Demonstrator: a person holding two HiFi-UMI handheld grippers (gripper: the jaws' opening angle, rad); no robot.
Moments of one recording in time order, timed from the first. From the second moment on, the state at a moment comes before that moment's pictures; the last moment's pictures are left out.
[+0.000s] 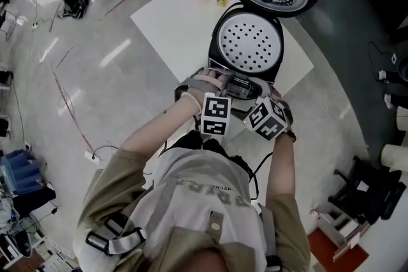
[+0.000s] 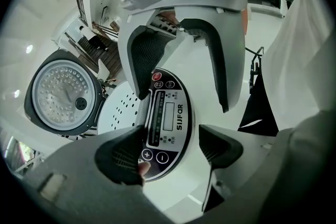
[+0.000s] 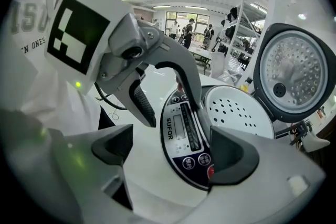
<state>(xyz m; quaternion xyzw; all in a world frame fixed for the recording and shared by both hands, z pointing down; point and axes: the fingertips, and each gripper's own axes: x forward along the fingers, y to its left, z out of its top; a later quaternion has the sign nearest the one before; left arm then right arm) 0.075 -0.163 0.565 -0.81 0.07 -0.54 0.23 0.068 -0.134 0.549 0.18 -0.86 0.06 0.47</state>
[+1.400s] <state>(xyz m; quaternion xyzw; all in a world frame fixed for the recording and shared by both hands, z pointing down) 0.073 -0.208 0.498 -0.86 0.18 -0.46 0.15 0.121 -0.165 0.476 0.28 -0.92 -0.02 0.27</state>
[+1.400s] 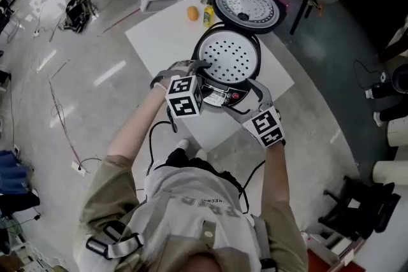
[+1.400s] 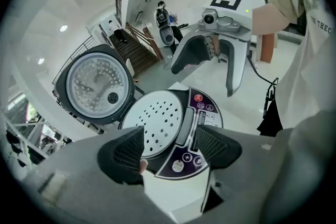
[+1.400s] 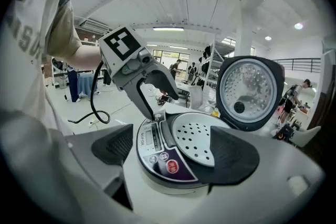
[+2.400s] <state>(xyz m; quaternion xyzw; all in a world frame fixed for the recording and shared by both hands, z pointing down) 0.056 -0.345 0.342 -0.86 0.25 -0.36 0.28 0.168 -0.284 0.358 0.42 -0.88 -0.08 0.22</state>
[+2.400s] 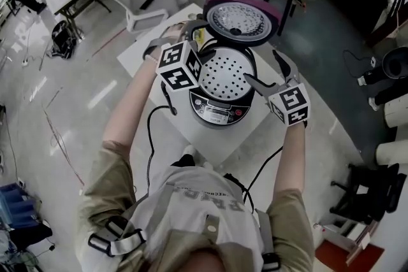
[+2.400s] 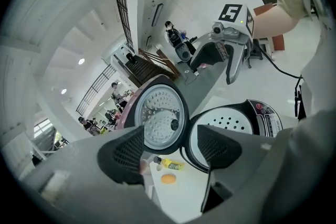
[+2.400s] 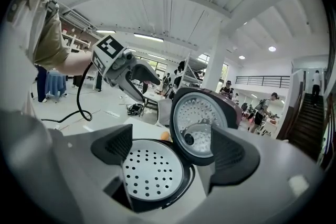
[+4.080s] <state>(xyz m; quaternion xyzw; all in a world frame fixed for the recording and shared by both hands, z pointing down) 0.072 -0.501 0.357 -0.85 0.22 -0.39 0.27 0.234 -0.439 0.347 0.43 -0.86 -0.07 0.26</state>
